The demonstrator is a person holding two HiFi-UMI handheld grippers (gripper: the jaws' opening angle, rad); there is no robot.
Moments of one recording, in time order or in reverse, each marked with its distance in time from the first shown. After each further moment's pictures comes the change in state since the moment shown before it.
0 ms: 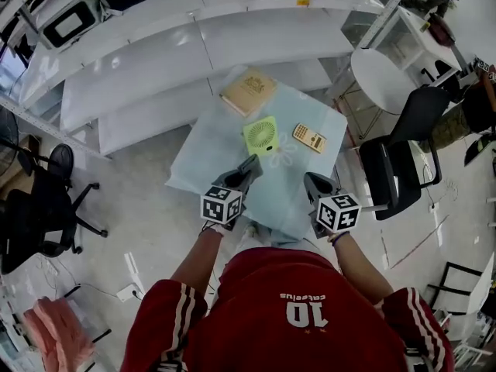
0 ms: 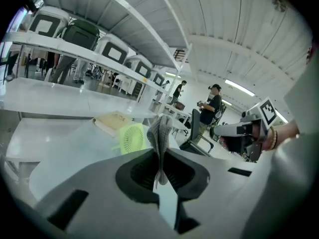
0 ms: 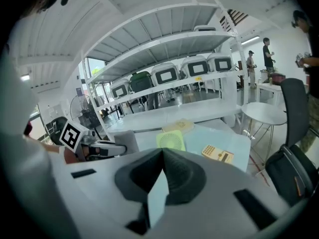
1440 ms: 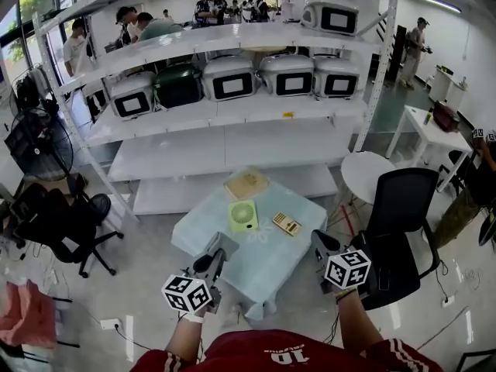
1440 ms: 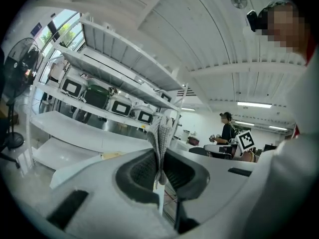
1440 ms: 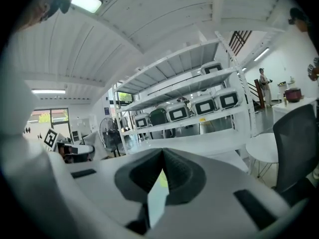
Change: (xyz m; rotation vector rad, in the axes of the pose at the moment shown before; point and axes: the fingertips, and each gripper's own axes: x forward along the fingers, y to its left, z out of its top) left arm -0.138 -0.265 0.086 0.022 -0.471 0.288; right arm -0.231 -0.099 0.110 -0.107 -0.313 0.247
